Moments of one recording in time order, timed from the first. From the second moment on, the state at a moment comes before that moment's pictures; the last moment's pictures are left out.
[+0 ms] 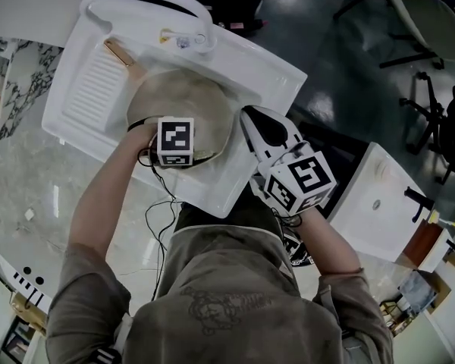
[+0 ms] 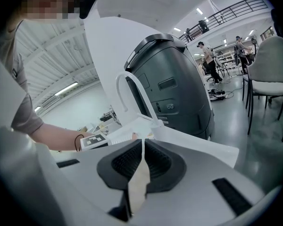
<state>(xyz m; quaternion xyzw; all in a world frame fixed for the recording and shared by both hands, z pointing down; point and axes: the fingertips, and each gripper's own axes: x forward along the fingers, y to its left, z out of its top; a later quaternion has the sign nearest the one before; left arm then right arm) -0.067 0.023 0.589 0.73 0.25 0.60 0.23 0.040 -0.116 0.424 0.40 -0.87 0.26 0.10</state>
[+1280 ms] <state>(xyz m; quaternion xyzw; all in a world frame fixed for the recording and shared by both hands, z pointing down) -0.151 -0.123 0.659 0.60 0.38 0.66 -0.25 0.050 -0.099 0.457 0.45 -0.83 0.32 0.09</state>
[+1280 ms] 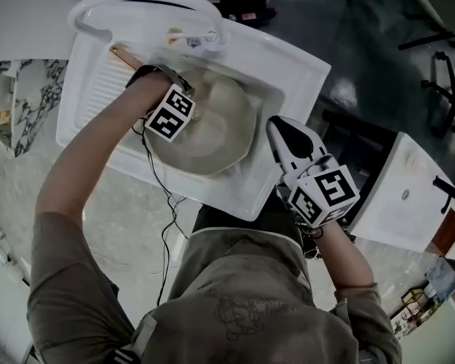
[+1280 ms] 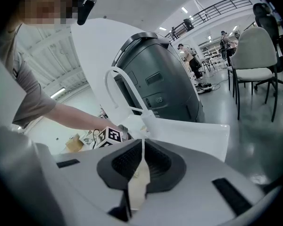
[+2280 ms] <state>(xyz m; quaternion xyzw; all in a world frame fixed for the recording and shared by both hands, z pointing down) -0.198 -0.005 0.610 0.55 0.42 0.72 0.03 0.072 -0.086 0.457 0.45 -0.83 0.32 0.09</state>
